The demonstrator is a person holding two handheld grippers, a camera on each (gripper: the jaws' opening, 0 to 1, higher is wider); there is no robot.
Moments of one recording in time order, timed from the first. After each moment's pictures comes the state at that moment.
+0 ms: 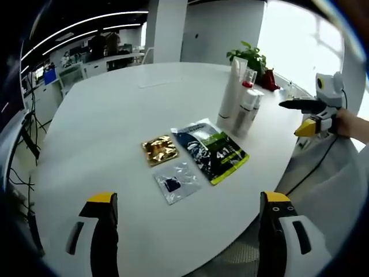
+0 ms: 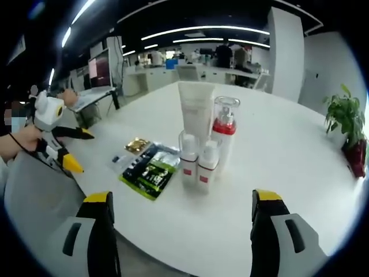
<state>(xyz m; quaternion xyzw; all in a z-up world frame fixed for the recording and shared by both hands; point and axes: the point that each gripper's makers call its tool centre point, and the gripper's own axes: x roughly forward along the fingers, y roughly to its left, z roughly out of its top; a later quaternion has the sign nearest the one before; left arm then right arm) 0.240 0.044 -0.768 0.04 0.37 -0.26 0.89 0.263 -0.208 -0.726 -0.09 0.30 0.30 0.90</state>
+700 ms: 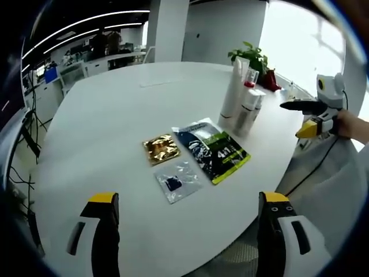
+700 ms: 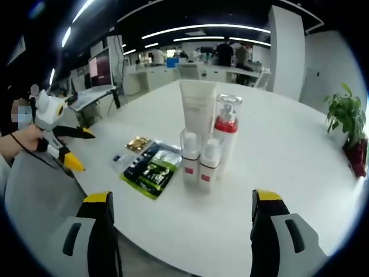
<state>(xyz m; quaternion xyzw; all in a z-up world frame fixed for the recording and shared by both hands) 0.239 0.043 -0.768 0.04 0.37 -0.25 0.89 0.266 -0.209 -0.732 -0.09 0.30 0.30 0.90</state>
